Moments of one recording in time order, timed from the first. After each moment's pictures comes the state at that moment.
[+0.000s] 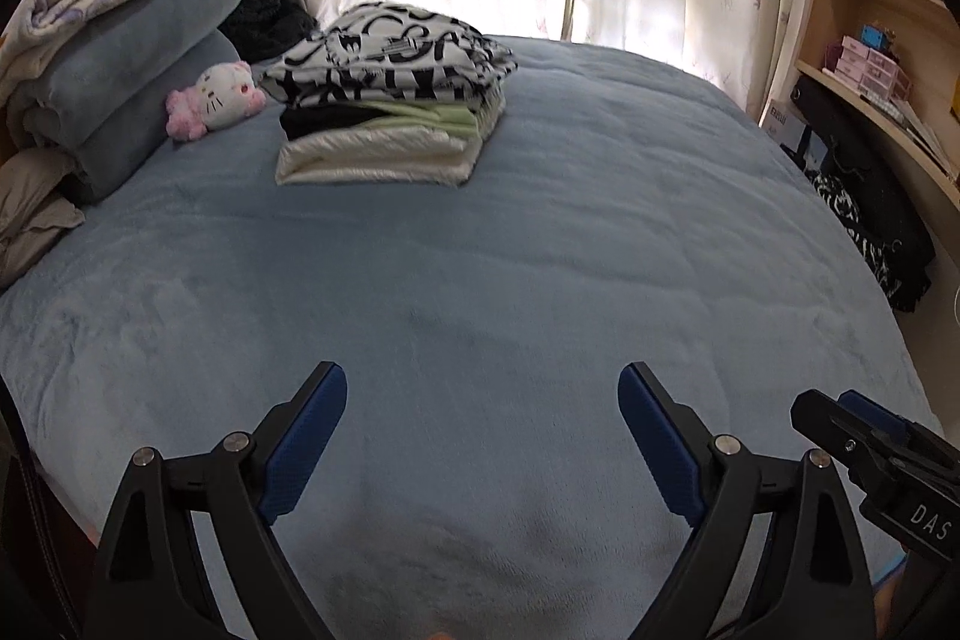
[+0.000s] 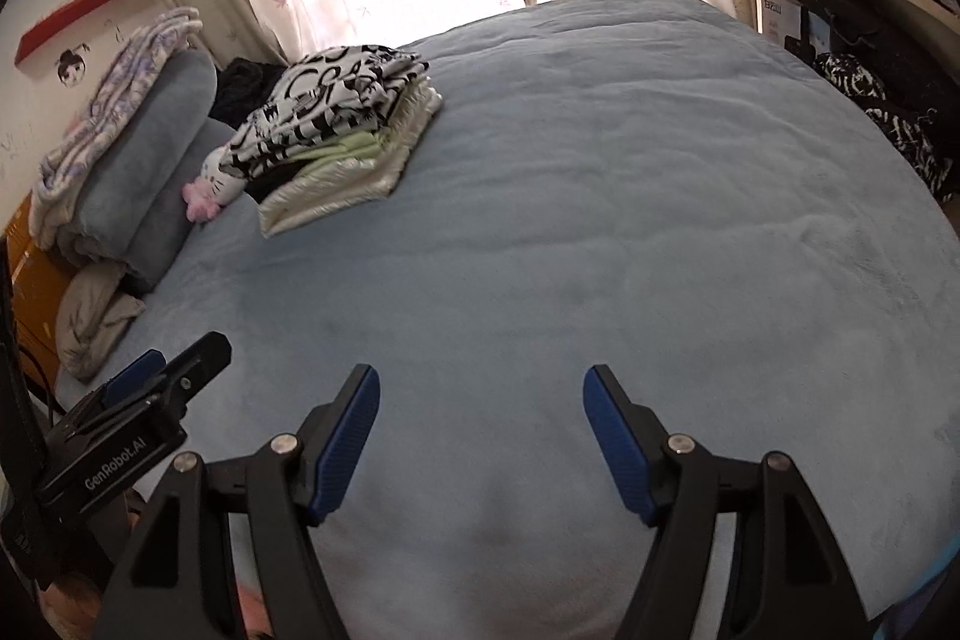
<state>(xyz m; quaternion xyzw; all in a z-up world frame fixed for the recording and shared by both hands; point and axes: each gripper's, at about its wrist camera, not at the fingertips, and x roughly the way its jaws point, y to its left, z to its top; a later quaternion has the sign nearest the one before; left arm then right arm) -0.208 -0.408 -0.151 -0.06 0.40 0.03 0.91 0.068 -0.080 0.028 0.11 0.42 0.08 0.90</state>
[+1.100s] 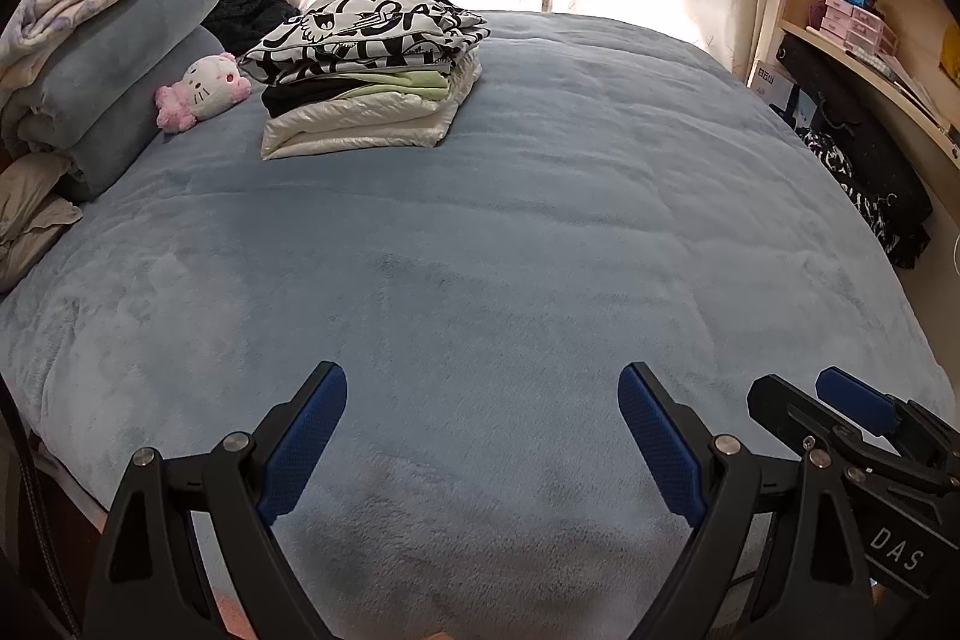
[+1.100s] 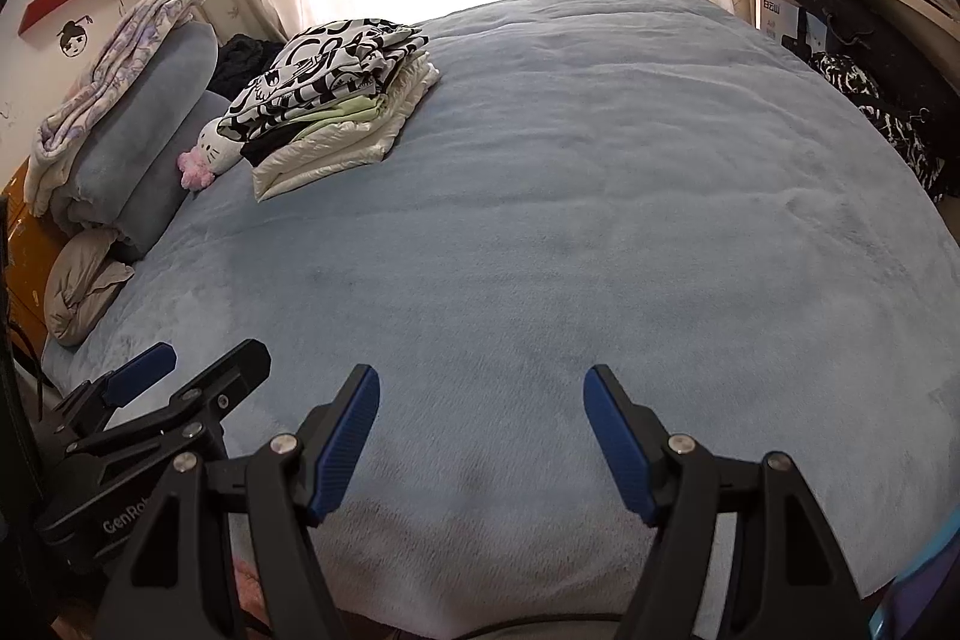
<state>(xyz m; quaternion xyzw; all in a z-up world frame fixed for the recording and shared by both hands) -0.239 -0.443 -0.162 -0.03 0.42 0.02 0.91 0.043 -0.077 0.009 0.09 0.43 0.08 0.89</state>
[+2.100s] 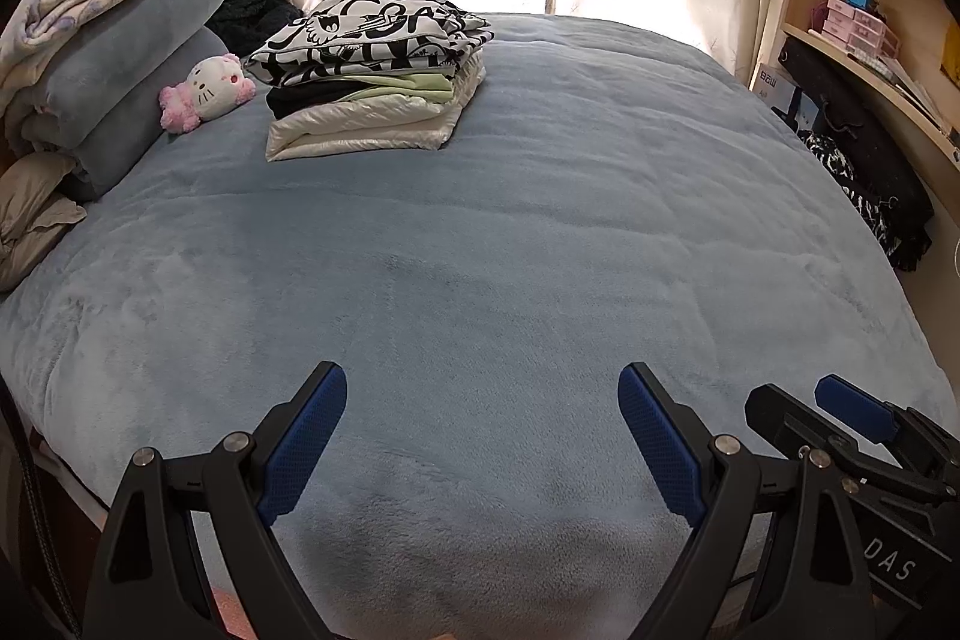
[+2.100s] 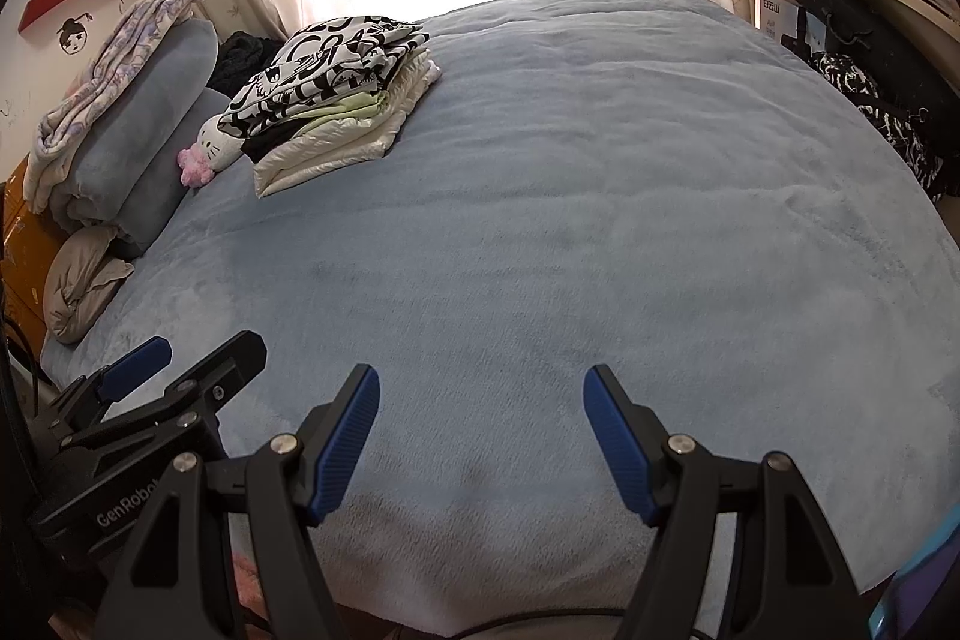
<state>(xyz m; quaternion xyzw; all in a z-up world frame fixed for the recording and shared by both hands) -0.242 -0.443 -0.160 -0.03 0.42 0.03 0.91 0.038 -0.074 0.010 0.09 0.43 0.08 0.89</state>
